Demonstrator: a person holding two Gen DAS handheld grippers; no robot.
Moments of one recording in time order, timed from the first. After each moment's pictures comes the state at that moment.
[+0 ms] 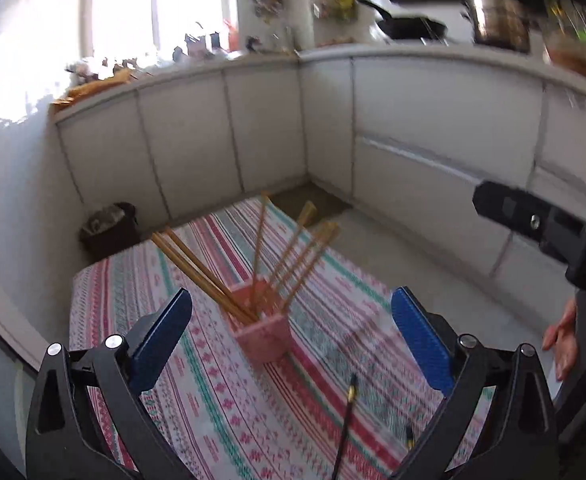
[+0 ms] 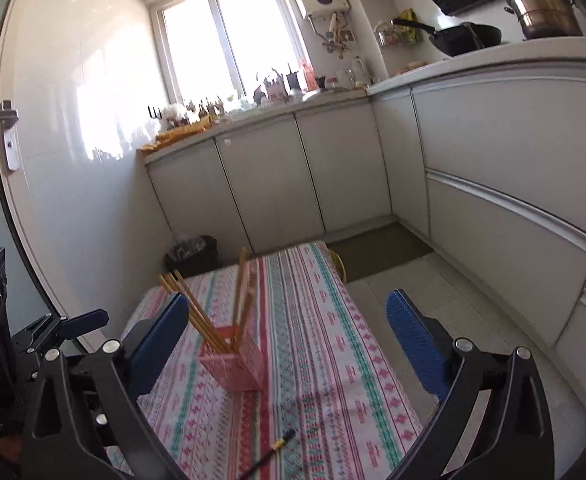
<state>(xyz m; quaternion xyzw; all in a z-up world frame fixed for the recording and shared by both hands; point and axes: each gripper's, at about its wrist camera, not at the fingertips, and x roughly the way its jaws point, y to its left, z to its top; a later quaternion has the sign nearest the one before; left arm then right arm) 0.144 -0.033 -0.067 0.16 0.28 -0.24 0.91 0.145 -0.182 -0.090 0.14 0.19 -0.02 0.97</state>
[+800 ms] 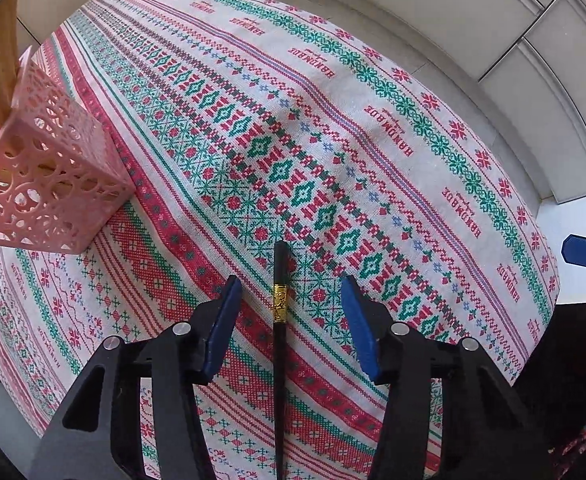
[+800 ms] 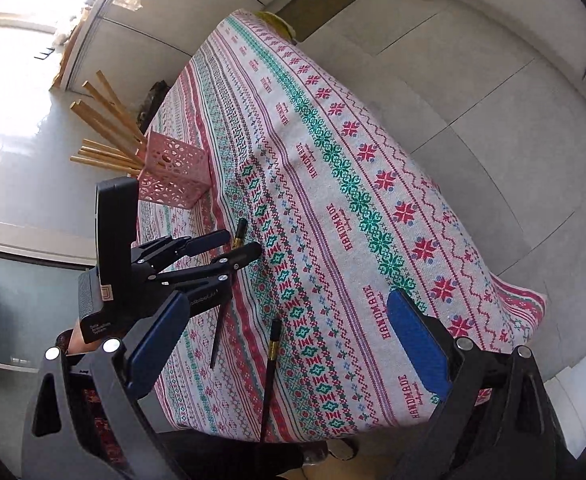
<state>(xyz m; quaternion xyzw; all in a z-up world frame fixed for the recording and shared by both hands) 0.221 -0.114 -0.264 0.24 0.60 -0.28 0.71 0.152 -0.255 -0.255 0.39 0.52 0.05 0.76</state>
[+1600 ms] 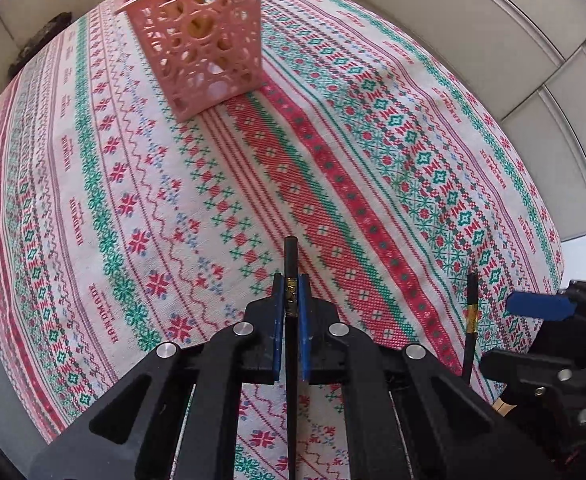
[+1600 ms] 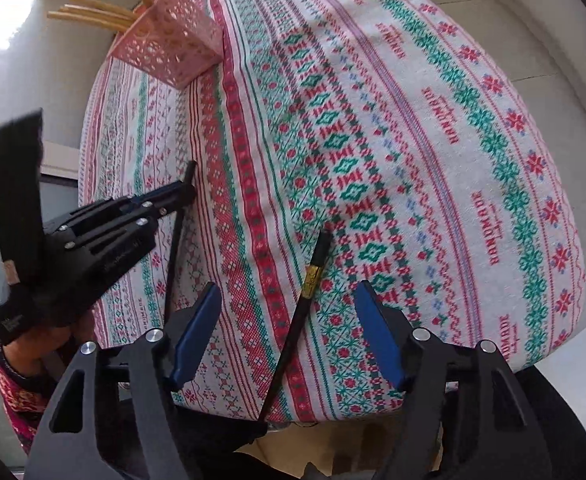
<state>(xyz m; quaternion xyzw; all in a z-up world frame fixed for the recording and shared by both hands) 0.197 -0.012 -0.260 0.15 0.59 -0.22 0.76 0.161 -0.133 -0.285 0.25 0.63 0.04 0.73</state>
